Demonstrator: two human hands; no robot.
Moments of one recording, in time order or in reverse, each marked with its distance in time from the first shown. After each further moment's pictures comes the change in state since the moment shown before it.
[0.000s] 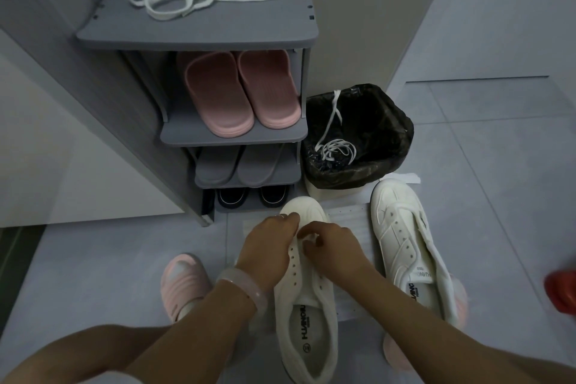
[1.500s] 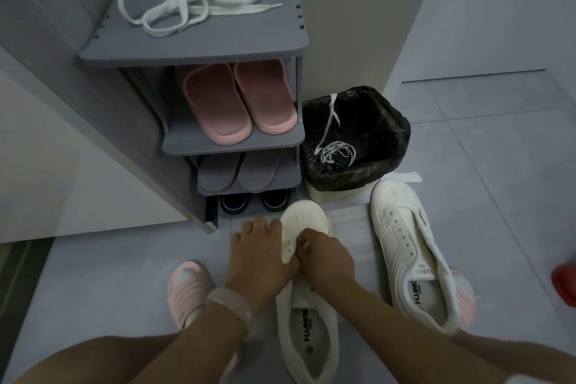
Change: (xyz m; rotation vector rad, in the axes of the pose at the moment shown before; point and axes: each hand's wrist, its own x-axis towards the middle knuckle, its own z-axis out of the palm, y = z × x) left_hand -0.014 0.003 -0.012 0.259 -0.076 -0.199; right_hand -0.004 -0.014 0.024 -0.026 0.089 0.178
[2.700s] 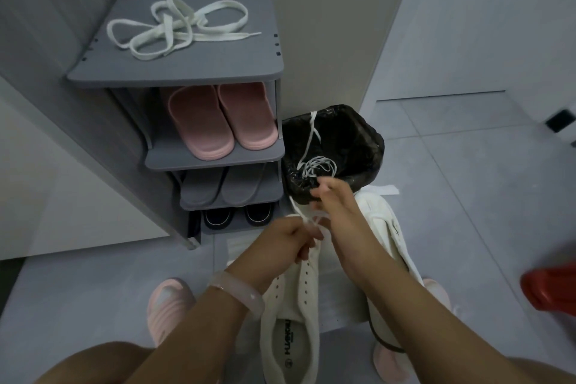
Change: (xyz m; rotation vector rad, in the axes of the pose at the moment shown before) left_hand 0.010 0.051 -0.041 -1.147 -0.247 0.061; right_hand -0.007 -0.010 -0.087 1.043 0.083 -0.035
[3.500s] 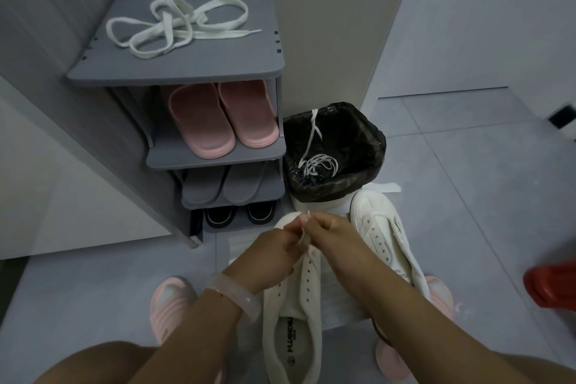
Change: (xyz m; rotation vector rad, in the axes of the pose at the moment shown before) left_hand 0.001 -0.023 -0.014 0.549 -0.062 -0.038; right_hand -0.006 0.023 -0.001 -0.185 -0.205 0.039
